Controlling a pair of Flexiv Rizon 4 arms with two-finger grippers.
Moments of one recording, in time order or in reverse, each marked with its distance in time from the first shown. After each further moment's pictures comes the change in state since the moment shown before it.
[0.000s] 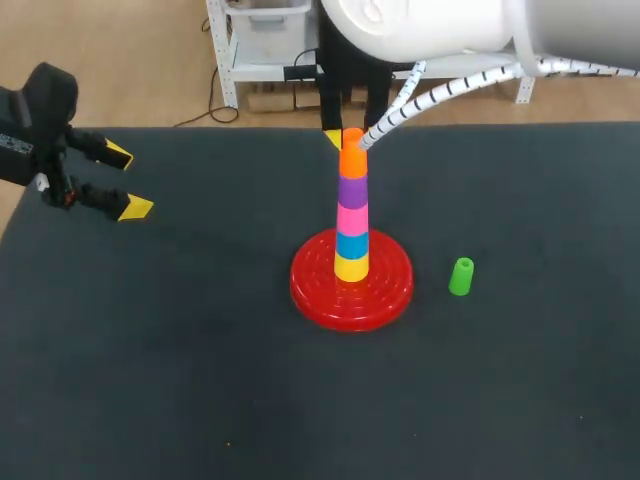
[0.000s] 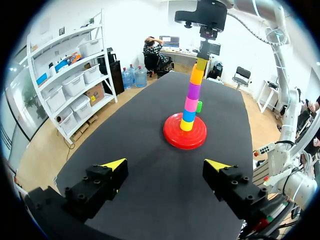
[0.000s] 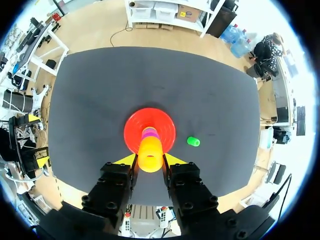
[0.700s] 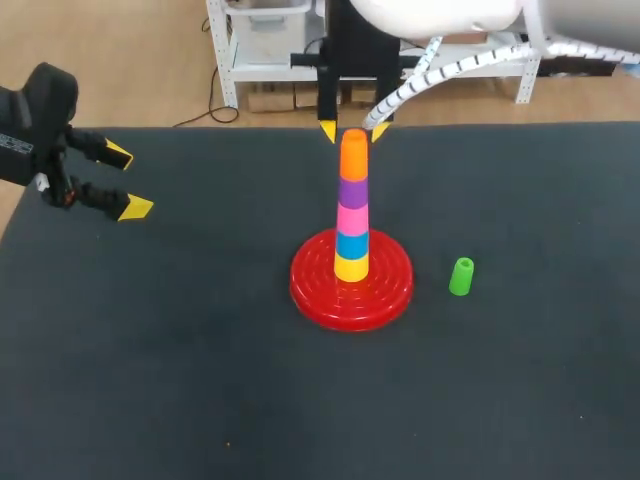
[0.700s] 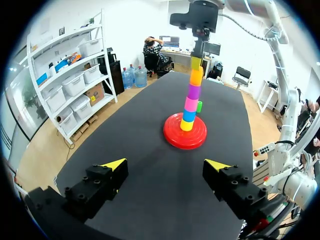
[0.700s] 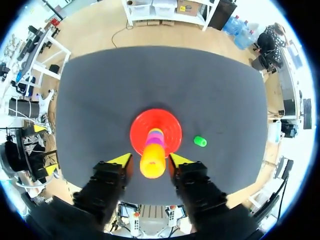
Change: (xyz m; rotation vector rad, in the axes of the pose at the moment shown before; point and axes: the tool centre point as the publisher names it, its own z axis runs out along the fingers) left arm 0.000 0.000 0.000 0.000 0.000 0.000; right arm -0.014 -0.001 -0.008 -0.083 0.011 0.056
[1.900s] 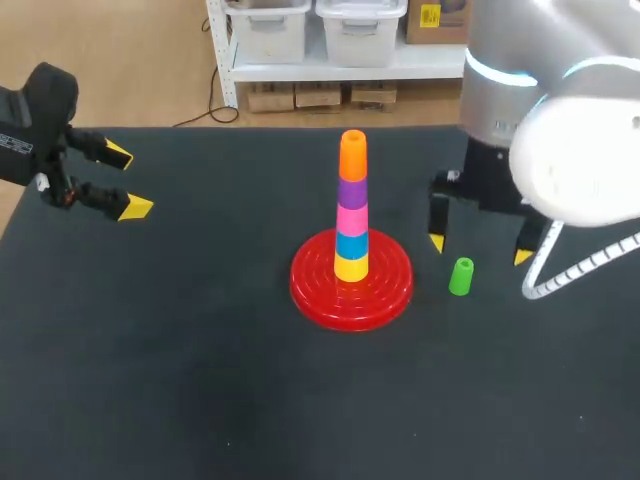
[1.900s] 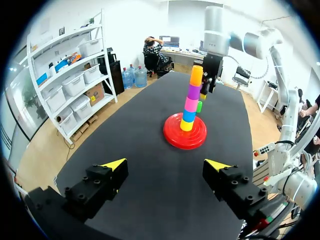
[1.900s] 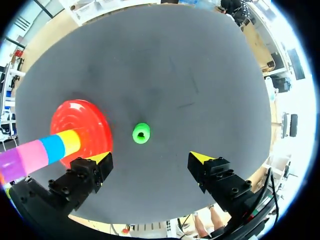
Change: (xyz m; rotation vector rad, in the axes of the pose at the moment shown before) left arm 0.000 0.000 0.000 0.000 0.000 0.000; right arm 0.059 -0.167 0.153 0.112 0.073 0.307
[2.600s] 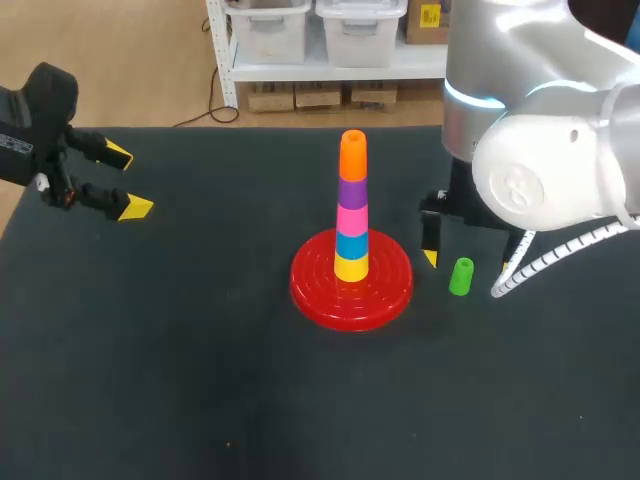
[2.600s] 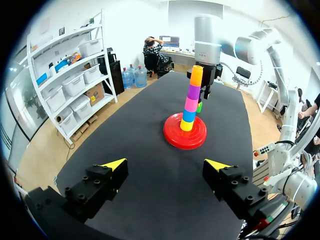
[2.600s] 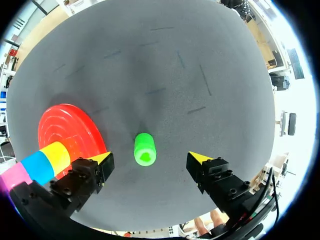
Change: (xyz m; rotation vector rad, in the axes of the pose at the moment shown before) left arm 0.000 0.000 0.000 0.000 0.000 0.000; right arm -0.015 0.009 0.038 0.034 0.044 0.011
